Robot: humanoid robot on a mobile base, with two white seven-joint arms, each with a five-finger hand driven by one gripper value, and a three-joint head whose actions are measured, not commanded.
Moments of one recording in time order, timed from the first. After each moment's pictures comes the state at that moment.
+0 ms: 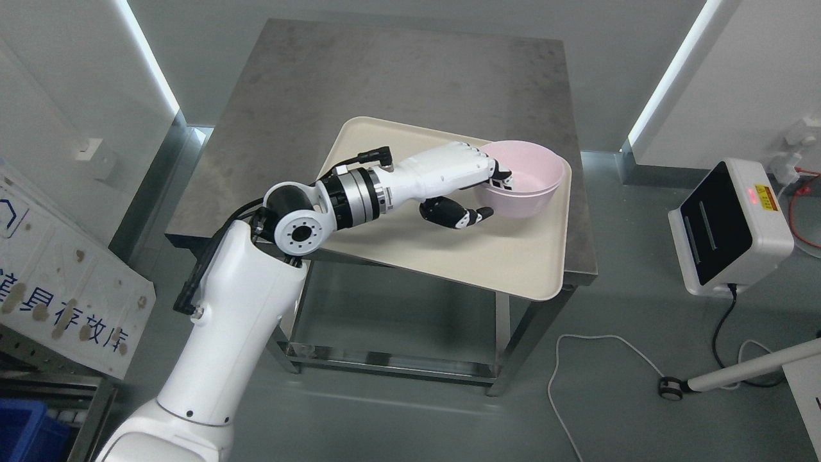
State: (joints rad) left arm -0.73 0.00 -0.28 -1.39 -0.60 -0.55 -0.76; right arm 0.00 0.00 0.00 0.00 0.00 0.03 0.01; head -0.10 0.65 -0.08
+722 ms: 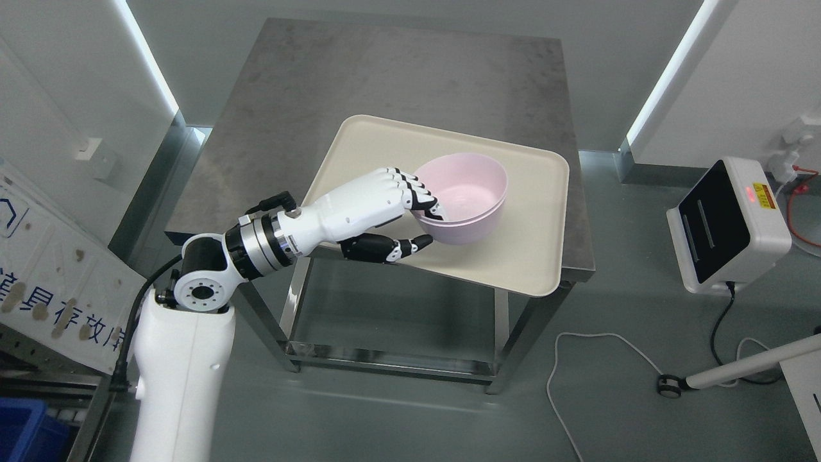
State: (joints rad) left arm -0.48 0.00 0.01 -1.55 -0.39 -0.79 -0.89; right arm 0.00 0.00 0.00 0.00 0.02 0.04 0.01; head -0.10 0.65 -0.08
